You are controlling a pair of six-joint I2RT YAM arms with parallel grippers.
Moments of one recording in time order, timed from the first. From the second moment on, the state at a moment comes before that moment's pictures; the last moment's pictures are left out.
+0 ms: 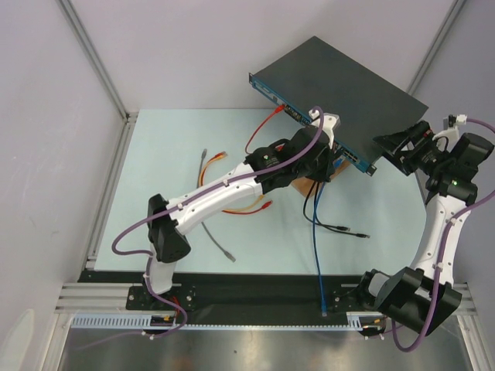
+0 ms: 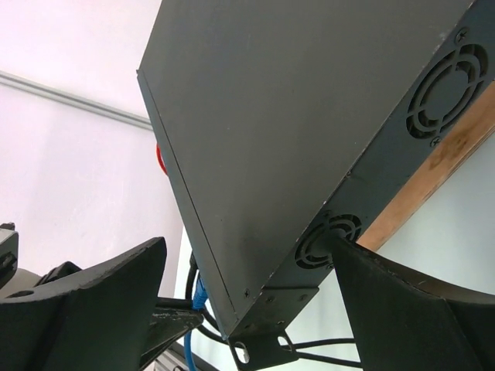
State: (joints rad) left arm -1.08 1.96 2.07 -0.62 -0.15 -0.52; right arm -0.51 1.13 1.14 -0.40 -0.96 0.62
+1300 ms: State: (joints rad) left arm -1.07 2.03 2.14 -0.63 -0.18 -0.47; right arm -0.47 1.19 1.09 -0.37 -0.97 0.63
